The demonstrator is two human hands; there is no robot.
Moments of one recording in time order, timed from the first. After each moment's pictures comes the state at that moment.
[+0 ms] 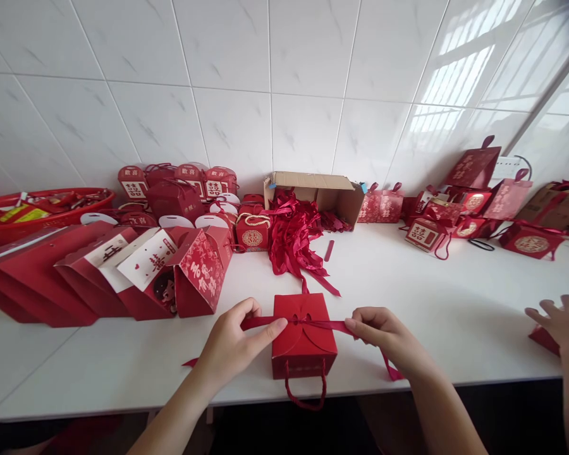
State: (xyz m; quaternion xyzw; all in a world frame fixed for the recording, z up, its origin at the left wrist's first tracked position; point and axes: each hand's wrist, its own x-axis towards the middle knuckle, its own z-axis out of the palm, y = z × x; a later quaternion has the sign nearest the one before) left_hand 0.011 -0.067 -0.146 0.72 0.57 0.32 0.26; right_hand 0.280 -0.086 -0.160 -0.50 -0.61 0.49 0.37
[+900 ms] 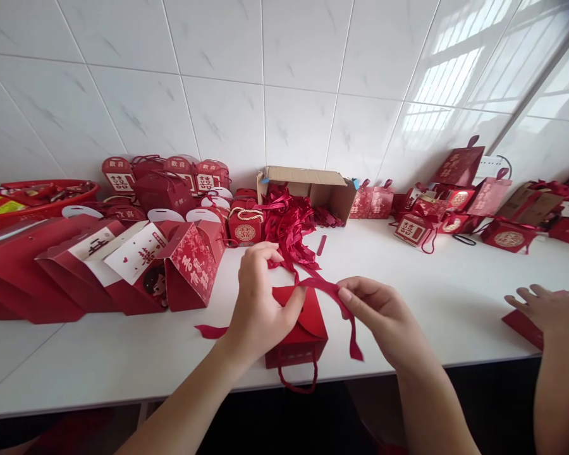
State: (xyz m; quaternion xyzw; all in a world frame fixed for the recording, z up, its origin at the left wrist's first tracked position) left_hand 0.066 -0.060 -0.115 0.76 0.38 0.53 0.06; right_hand 0.253 -0.105 -0.115 -0.44 -0.57 0.46 0.52
